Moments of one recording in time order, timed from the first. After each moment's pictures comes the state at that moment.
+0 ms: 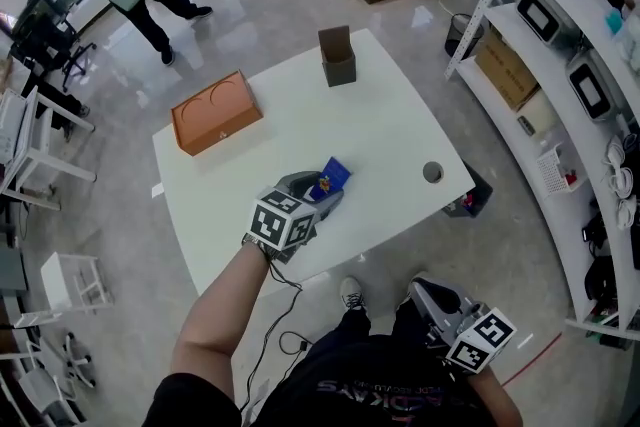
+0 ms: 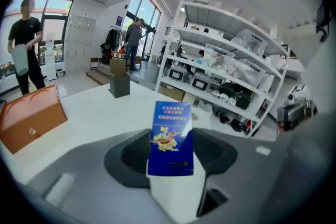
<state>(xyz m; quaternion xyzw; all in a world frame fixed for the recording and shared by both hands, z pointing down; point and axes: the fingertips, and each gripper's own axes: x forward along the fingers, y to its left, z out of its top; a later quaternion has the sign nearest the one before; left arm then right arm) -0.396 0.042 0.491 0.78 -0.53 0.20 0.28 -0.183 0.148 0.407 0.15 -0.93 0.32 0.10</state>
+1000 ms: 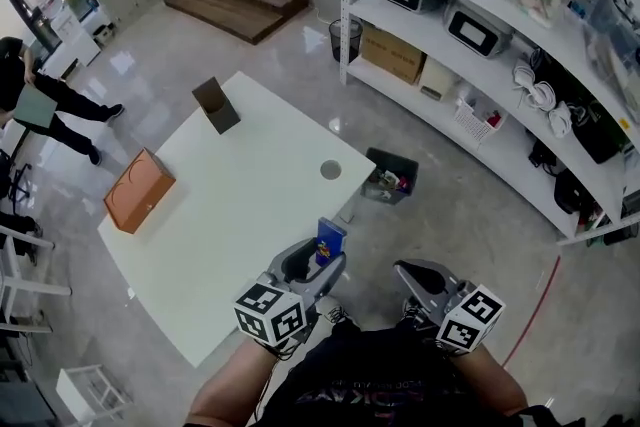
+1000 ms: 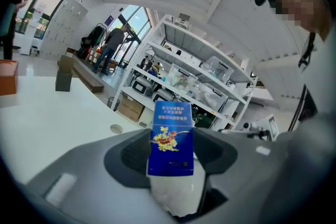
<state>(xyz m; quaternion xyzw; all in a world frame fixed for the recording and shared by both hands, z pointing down) -0.172 0.115 0.388 0.86 -0.42 0.04 0.30 -0.057 0.146 0.368 0.31 -0.91 0.28 0.01</state>
